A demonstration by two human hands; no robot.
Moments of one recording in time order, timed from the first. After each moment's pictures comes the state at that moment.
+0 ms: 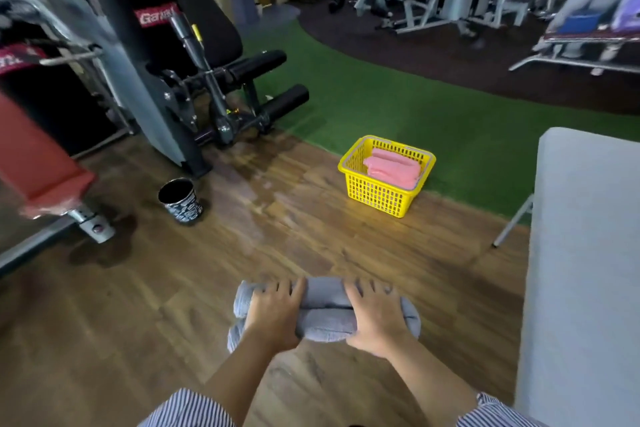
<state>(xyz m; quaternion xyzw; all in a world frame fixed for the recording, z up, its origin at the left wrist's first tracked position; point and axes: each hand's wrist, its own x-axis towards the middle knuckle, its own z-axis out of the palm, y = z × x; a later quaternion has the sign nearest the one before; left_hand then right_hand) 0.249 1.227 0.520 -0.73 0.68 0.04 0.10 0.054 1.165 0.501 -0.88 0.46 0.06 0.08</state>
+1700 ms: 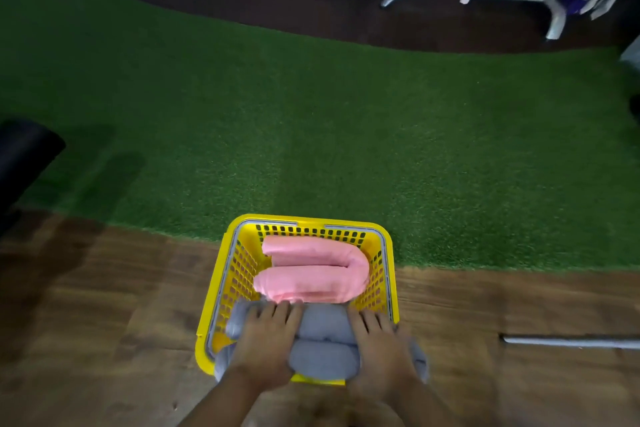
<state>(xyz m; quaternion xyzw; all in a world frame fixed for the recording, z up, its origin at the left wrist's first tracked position) 0.268 0.200 0.198 -0.43 0.90 0.08 0.09 0.063 0.258 0.195 -0.68 0.70 0.10 0.21</state>
